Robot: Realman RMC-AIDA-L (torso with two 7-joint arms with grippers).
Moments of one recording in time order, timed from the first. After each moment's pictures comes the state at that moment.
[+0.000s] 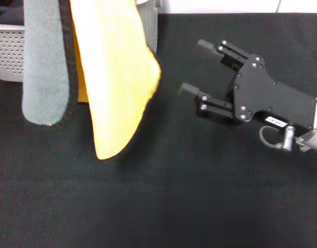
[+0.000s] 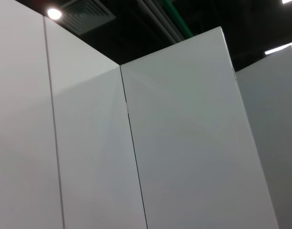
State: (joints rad) left arm -0.32 -2.07 0.66 1.60 1.19 1.74 -1.87; right arm 0.58 2.01 -2.04 -0.34 -0.27 -1.61 0.59
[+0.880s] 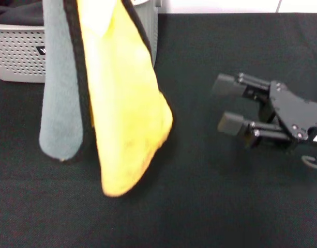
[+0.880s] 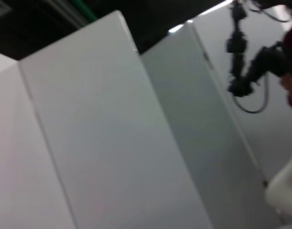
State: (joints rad) left arm -0.38 -1.98 0.67 1.51 1.16 1.99 -1.69; right arm 0.65 1.94 -2.05 -0.18 -0.38 -1.87 1.01
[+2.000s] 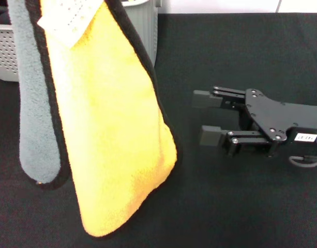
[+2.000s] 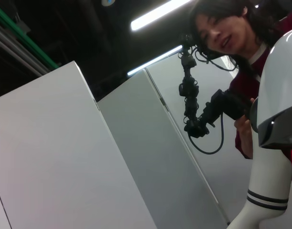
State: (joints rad) left arm -0.41 -1.93 0.70 1.49 0.98 2.03 -1.73; right arm 0.73 1.94 -2.04 -0.17 -0.47 -1.84 1.11
